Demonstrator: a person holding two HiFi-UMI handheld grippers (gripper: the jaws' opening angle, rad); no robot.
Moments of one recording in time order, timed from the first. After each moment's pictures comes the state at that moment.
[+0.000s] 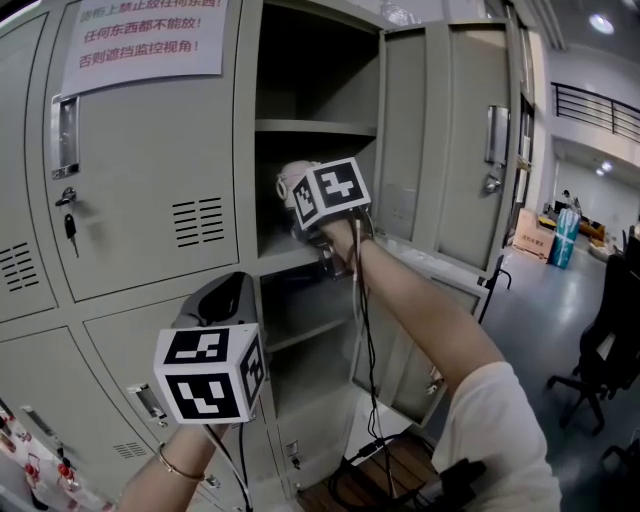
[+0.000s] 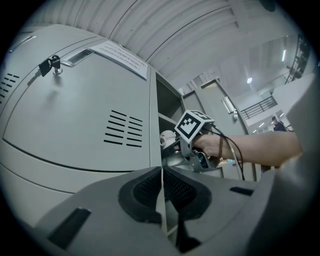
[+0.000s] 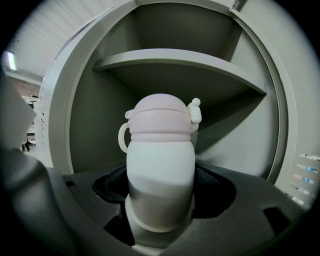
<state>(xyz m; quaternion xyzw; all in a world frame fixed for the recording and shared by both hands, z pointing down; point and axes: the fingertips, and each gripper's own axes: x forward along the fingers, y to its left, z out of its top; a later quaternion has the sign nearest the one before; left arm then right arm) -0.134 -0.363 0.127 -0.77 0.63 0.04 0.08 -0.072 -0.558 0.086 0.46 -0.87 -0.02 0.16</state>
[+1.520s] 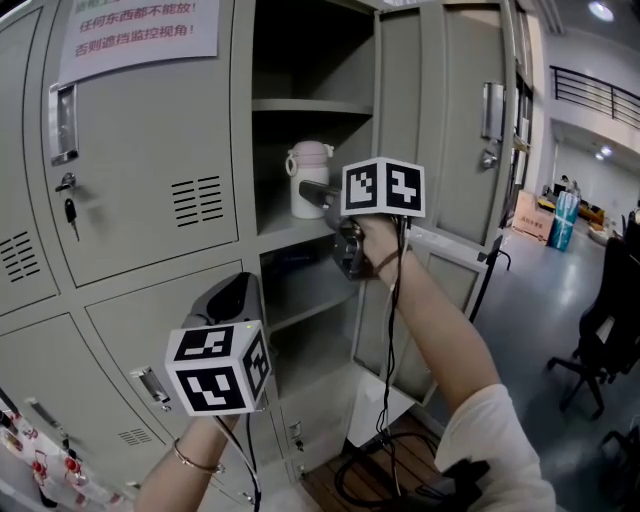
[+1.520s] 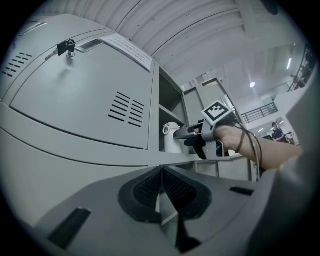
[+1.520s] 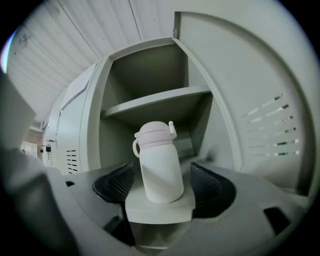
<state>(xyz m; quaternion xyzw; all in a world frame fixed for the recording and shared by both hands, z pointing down) -0.131 -0.363 0.164 -0.78 0.62 0.05 0.05 -0.022 -0.512 0.075 0.44 -0.89 0.08 -0.03</state>
